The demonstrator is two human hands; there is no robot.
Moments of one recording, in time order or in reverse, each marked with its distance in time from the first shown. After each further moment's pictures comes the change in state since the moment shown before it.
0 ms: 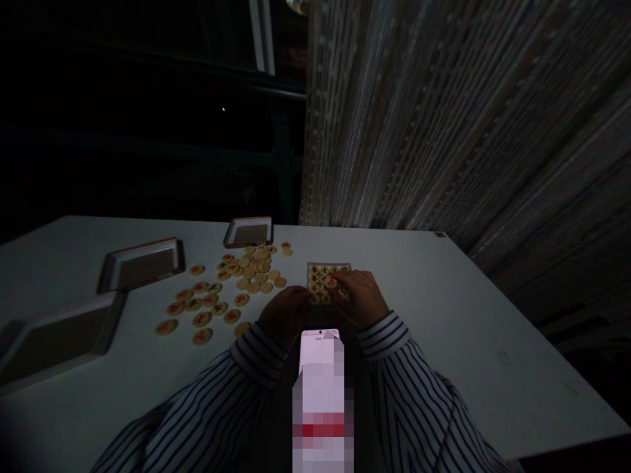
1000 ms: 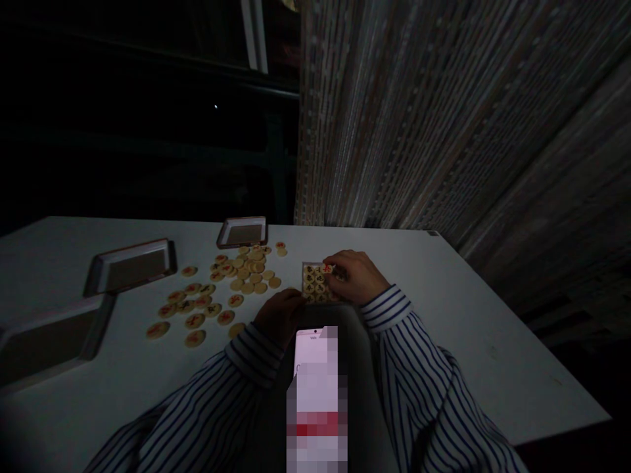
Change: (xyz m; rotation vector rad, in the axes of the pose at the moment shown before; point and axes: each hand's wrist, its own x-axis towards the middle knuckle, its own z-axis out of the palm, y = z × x) left_hand 0.000 0.003 -0.003 0.096 -0.179 -0.095; right_hand 0.042 0.004 -0.030 0.077 -0.236 0.010
